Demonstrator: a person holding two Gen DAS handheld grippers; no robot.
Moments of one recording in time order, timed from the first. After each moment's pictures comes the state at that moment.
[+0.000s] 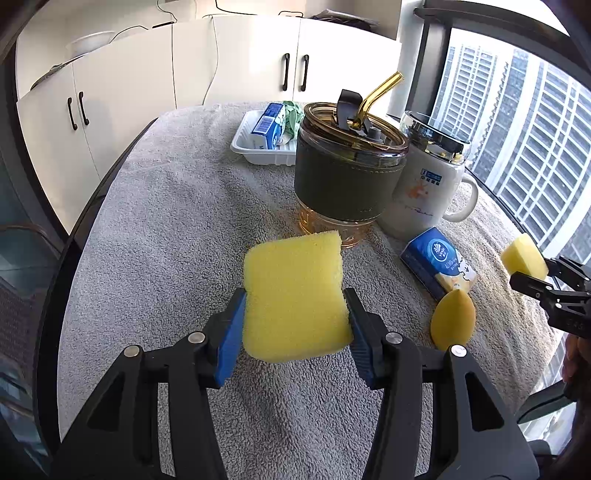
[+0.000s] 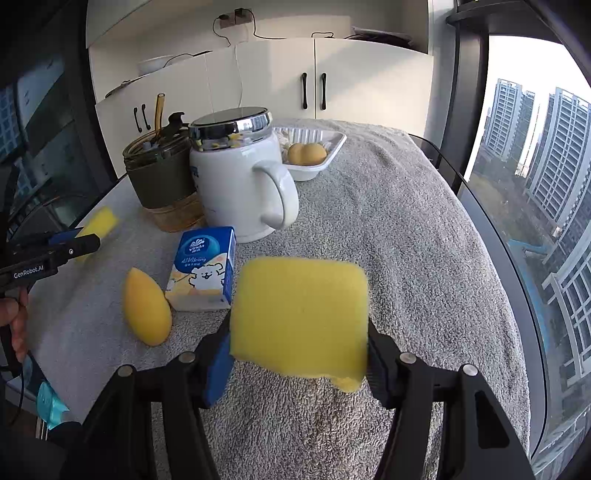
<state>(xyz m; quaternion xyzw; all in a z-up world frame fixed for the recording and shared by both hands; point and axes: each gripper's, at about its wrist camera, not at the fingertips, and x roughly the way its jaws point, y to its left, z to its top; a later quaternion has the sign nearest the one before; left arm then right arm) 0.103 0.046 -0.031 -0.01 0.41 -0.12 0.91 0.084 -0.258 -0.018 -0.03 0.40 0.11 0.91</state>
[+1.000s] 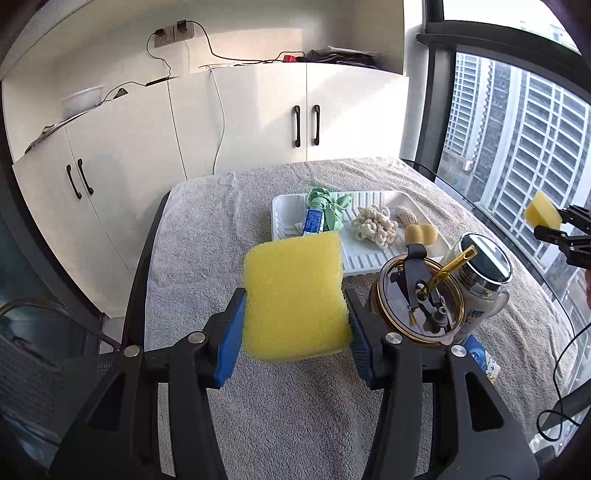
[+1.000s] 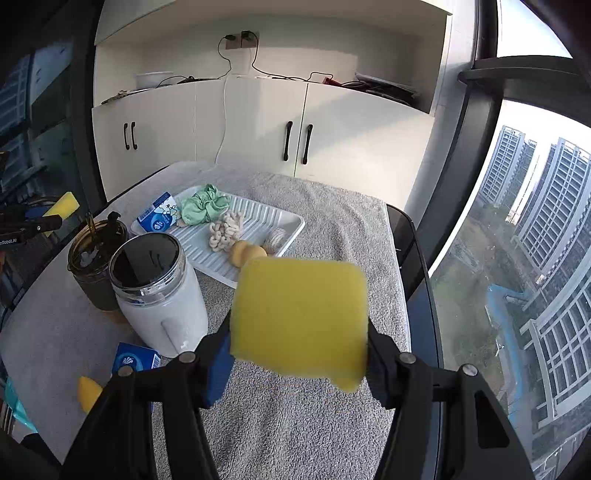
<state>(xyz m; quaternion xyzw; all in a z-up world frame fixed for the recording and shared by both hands) 0.202 0.081 0.059 0.05 0.35 -0.12 0.93 0.206 -0.298 0.080 -0.12 0.34 0.11 0.92</state>
